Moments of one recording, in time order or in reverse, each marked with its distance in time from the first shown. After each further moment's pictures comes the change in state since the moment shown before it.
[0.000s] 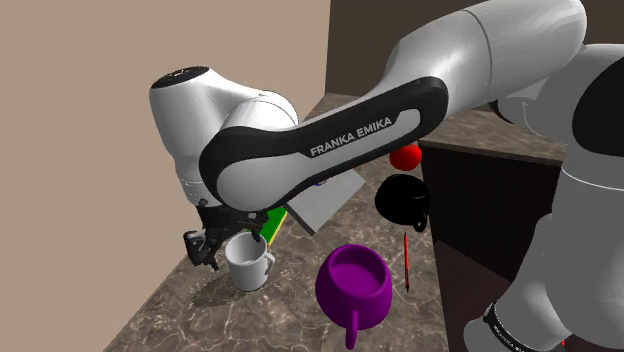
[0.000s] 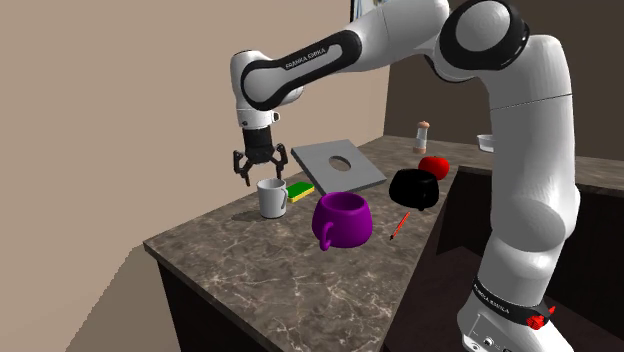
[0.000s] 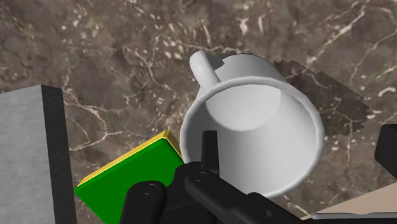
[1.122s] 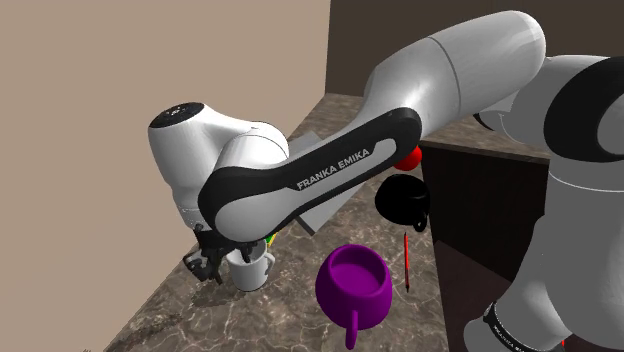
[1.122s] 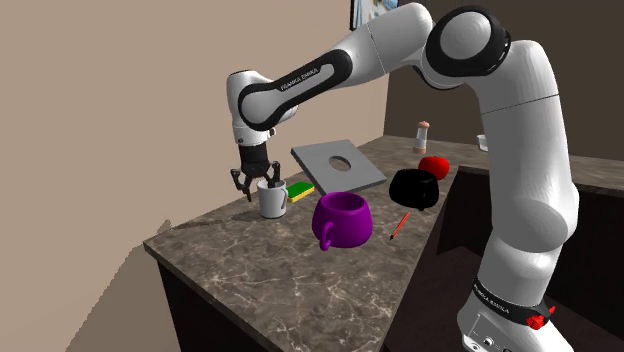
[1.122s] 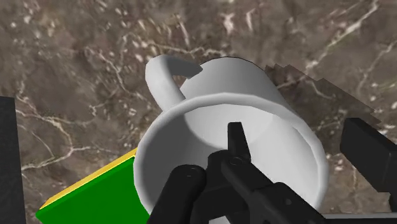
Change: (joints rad) arm 0.024 0.075 -0.009 -0.013 -0.042 0.080 0.036
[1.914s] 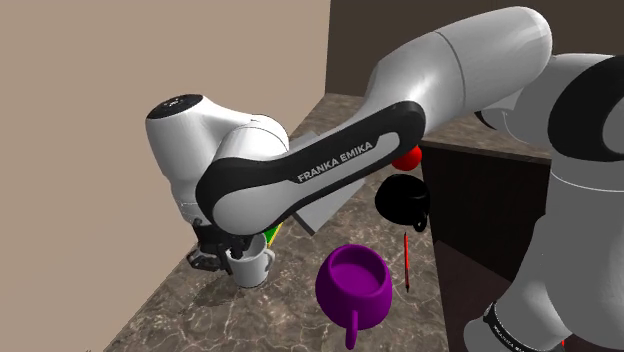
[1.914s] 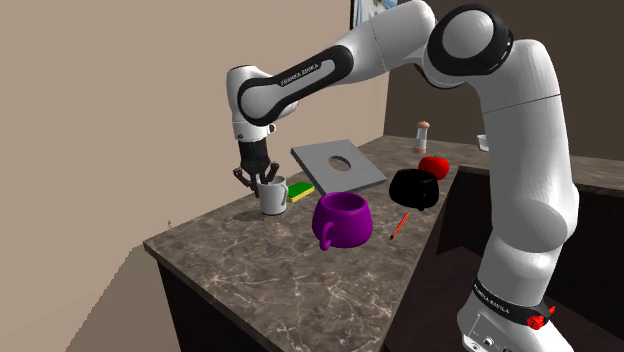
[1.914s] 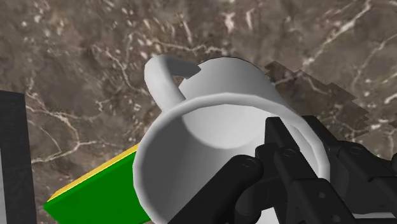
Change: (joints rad) arm -0.002 -0.010 0.002 0.015 0.006 -0.024 -0.006
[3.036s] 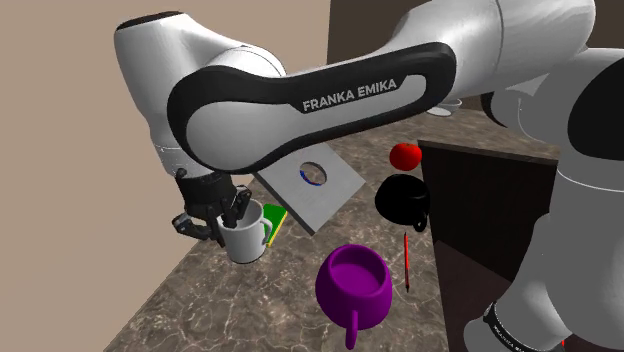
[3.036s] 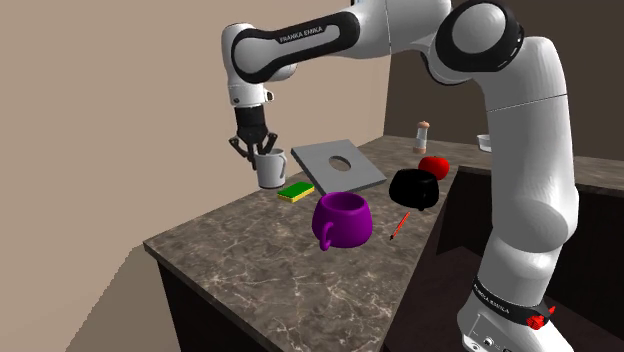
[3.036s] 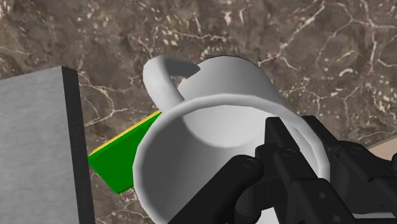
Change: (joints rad) arm 0.007 -0.039 0.013 0.175 0.028 -0.207 -0.026
